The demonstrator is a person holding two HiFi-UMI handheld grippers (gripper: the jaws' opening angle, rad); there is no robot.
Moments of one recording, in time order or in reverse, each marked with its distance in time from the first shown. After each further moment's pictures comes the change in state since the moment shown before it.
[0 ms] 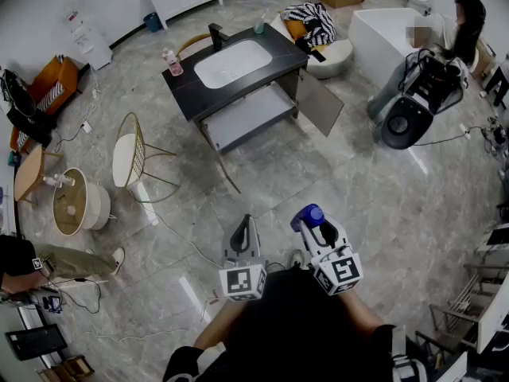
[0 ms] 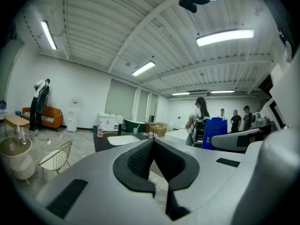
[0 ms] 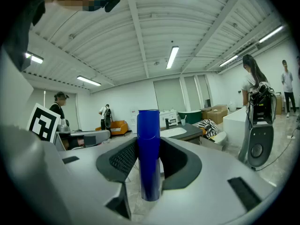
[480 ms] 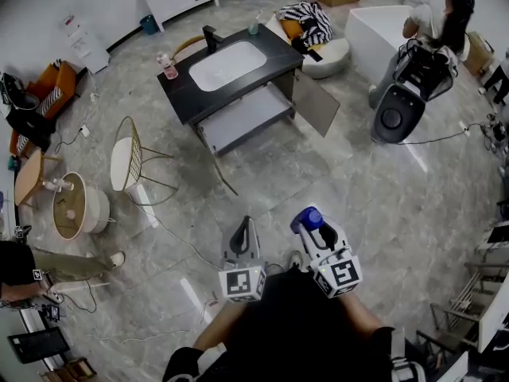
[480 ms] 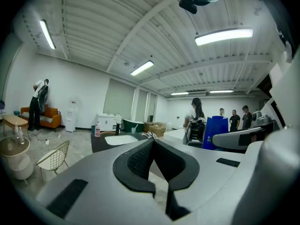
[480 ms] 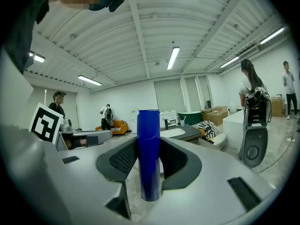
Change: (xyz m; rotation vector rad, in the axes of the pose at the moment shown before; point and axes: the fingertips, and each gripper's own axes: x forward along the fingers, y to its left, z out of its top) left arm 0.012 -0.021 0.000 0.004 -0.001 -0.009; right arm -0.010 -0.018 0.003 -0.018 -0.003 0.009
